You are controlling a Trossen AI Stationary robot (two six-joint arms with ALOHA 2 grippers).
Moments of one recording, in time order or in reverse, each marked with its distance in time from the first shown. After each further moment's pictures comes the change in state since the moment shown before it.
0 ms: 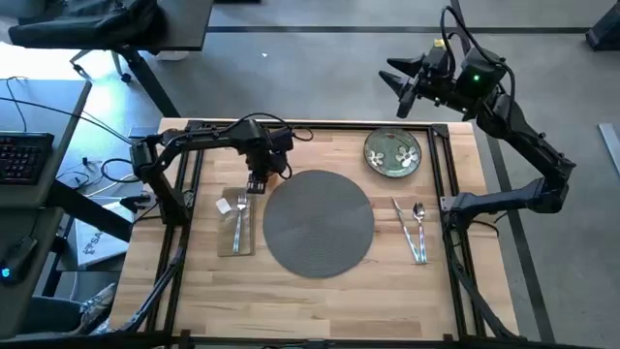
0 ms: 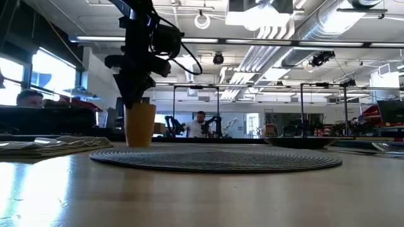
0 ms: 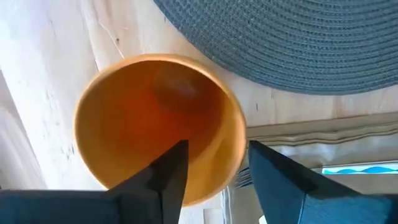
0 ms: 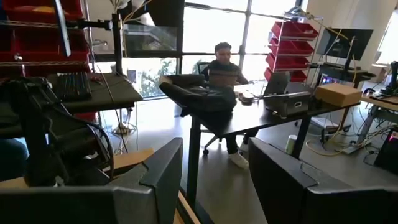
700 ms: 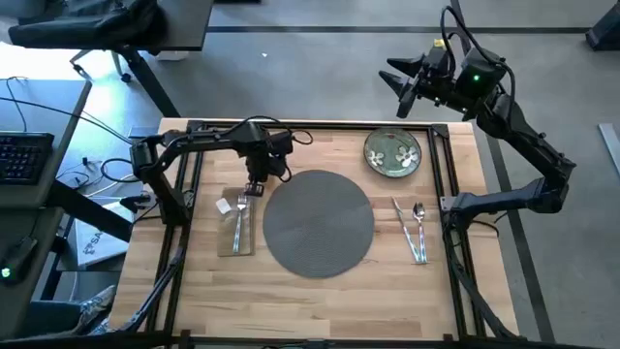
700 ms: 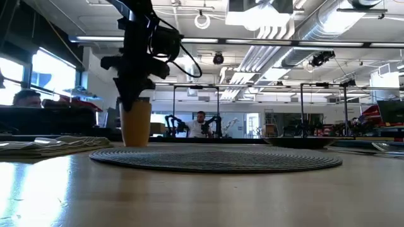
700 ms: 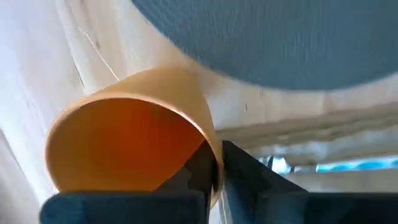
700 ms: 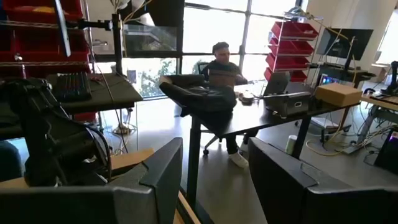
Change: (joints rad) left arm -0.016 0.000 -0.013 0.013 0.033 0.026; right arm 0.000 0.000 0.000 0.000 0.000 0.002
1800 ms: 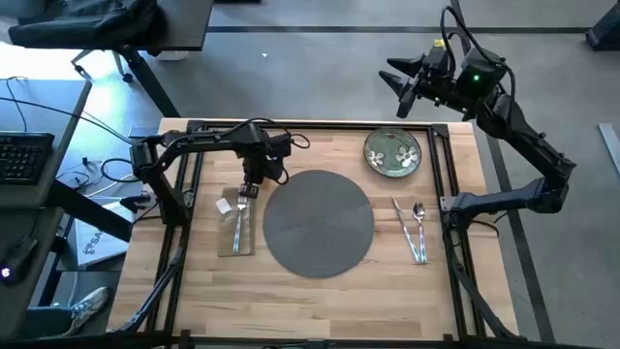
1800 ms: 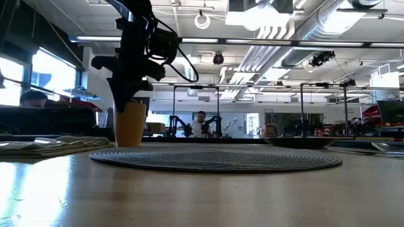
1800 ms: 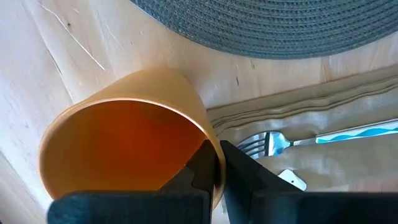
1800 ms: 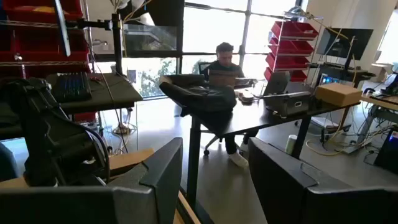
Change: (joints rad) left arm -0.012 0.001 -0.032 -0.058 -0.044 0.082; right arm 0.000 0.000 0.000 -0.001 0.000 0.000
